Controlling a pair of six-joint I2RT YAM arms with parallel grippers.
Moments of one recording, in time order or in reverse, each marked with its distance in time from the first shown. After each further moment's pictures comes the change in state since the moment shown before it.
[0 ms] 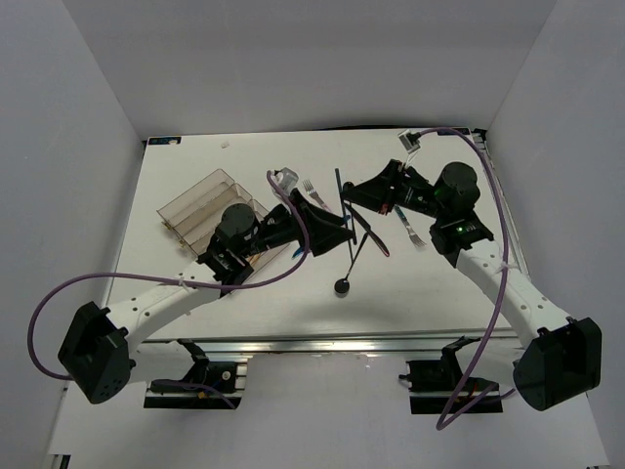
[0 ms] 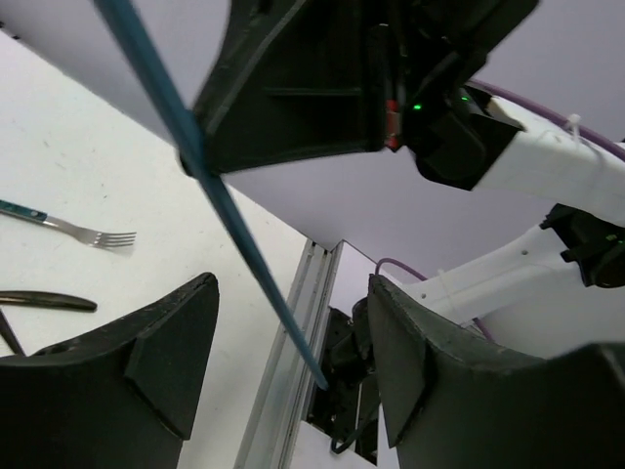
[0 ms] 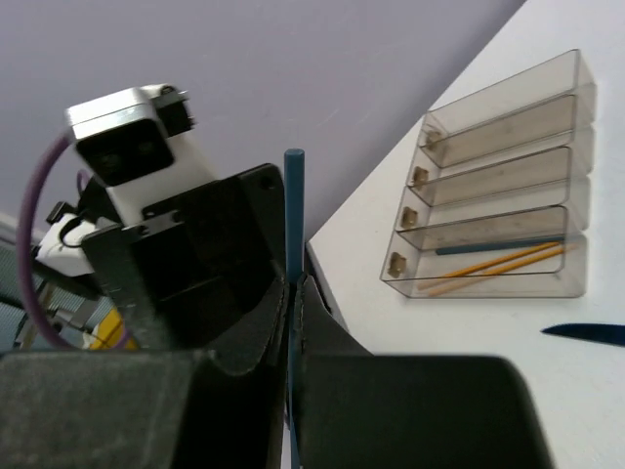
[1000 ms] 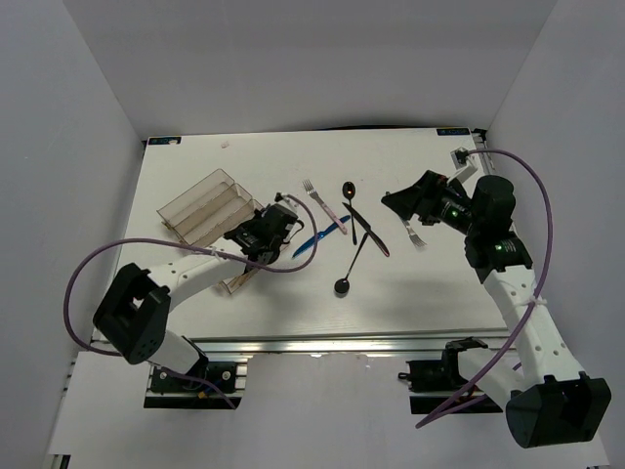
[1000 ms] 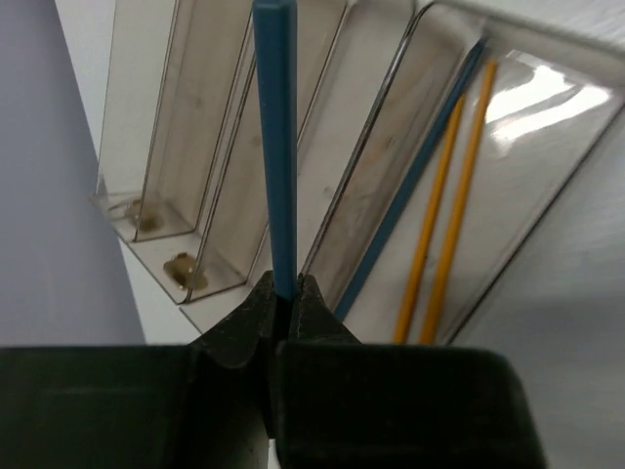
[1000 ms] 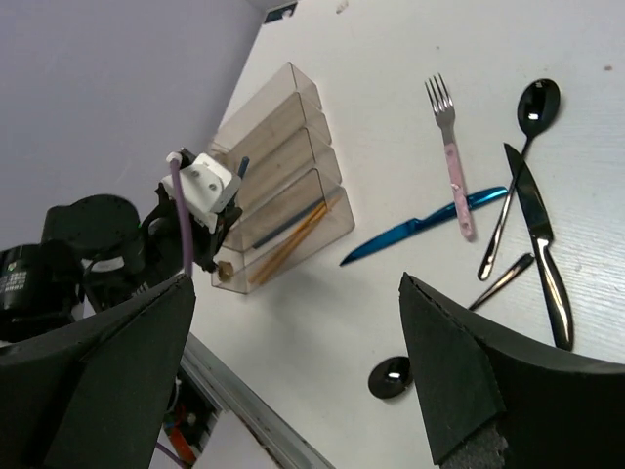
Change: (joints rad) left arm 0.038 0.263 0.153 -0.966 -1.254 0.799; right arm -0.246 -0.211 -0.054 -0.488 0.219 -0.277
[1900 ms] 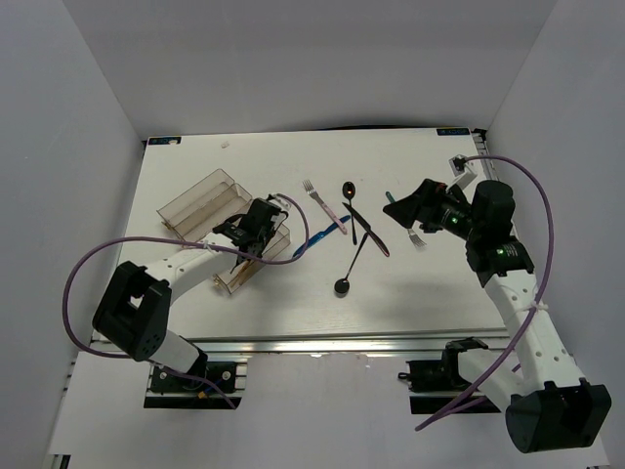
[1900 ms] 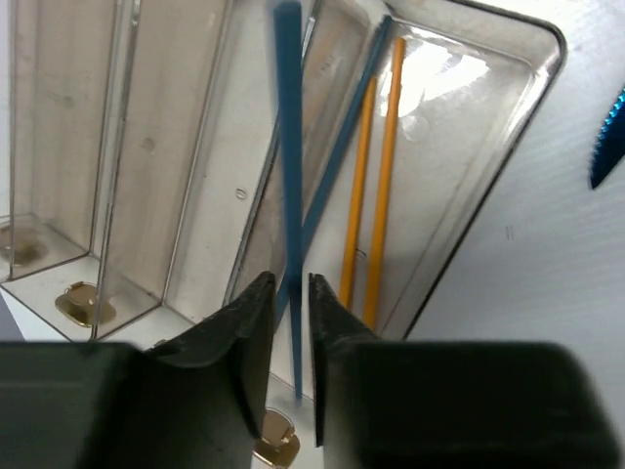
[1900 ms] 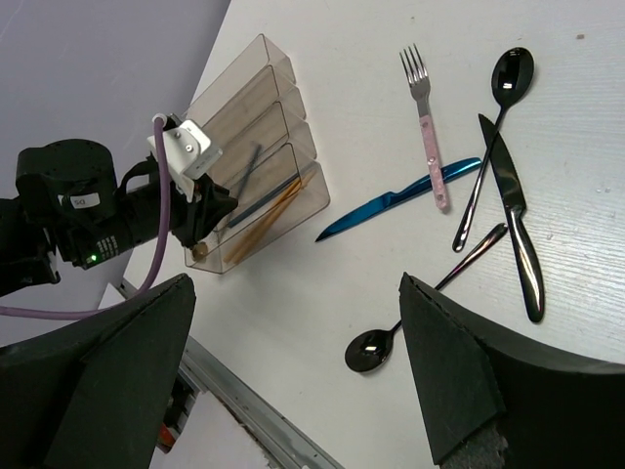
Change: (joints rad) left arm 0.132 0.023 -0.034 0.004 0.304 0.010; right arm -0.008 -0.035 -0.021 -0.096 0.010 -0.083
